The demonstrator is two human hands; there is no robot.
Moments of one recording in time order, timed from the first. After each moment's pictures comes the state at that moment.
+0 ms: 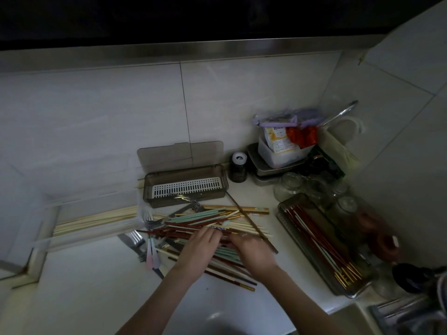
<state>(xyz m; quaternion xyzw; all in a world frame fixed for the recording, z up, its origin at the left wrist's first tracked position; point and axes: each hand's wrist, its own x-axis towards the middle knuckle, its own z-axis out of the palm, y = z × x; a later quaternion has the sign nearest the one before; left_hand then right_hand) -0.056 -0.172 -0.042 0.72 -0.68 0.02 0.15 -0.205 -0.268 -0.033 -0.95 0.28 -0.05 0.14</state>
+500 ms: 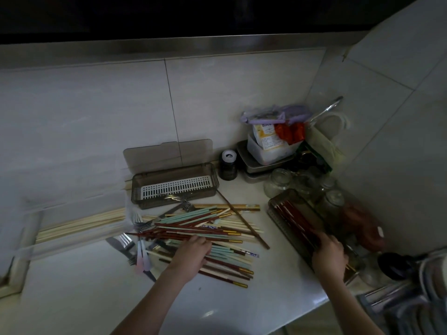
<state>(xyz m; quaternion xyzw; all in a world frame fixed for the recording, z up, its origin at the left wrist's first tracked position) -0.053 -0.175 -0.055 0.73 -0.67 -0.14 0.01 -0.350 -0.327 -0.043 -0.69 0.70 -0.11 0.17</state>
